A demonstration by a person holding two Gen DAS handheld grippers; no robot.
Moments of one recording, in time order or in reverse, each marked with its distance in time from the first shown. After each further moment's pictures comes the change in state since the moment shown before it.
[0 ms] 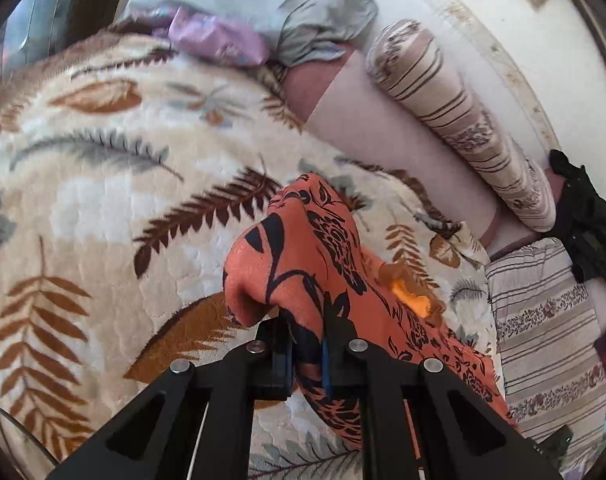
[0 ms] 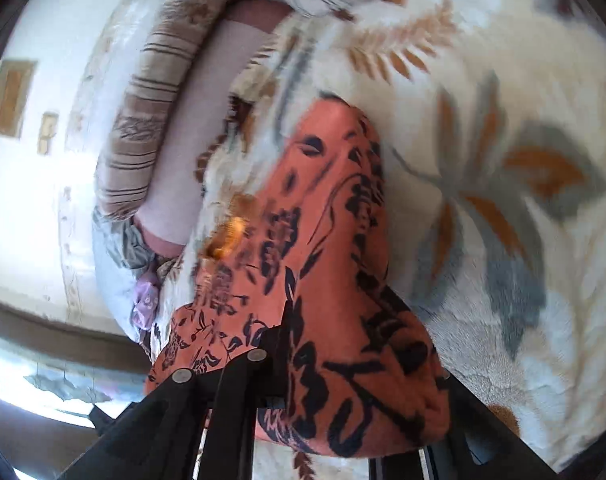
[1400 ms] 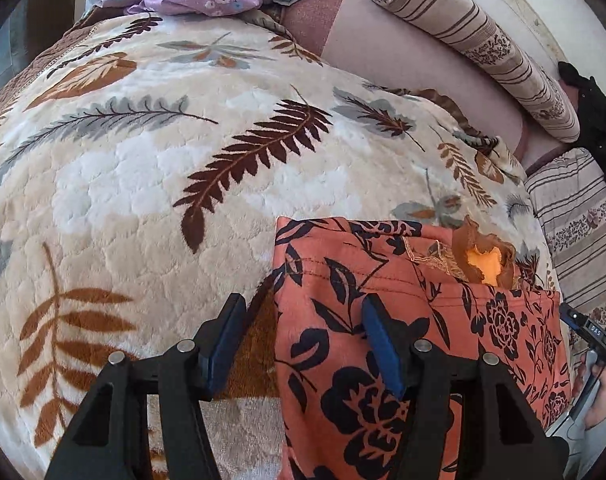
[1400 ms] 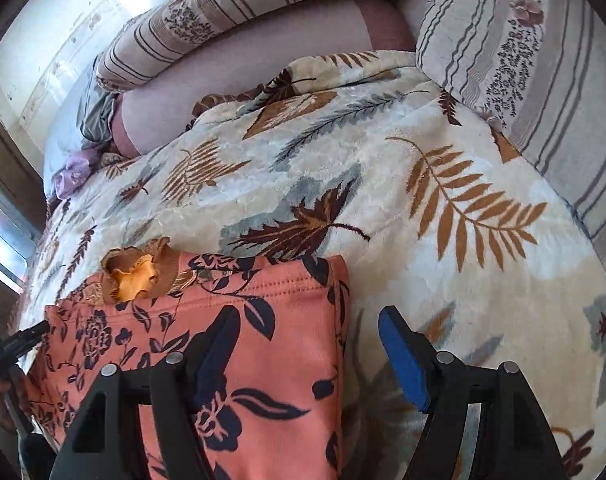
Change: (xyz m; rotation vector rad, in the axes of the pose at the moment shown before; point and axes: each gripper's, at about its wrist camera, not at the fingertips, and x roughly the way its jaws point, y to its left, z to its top) left arm 0.066 0.073 -0.014 0.198 0.226 0.079; right arm 0.066 0.017 0.076 -0.652 0.118 -0.325
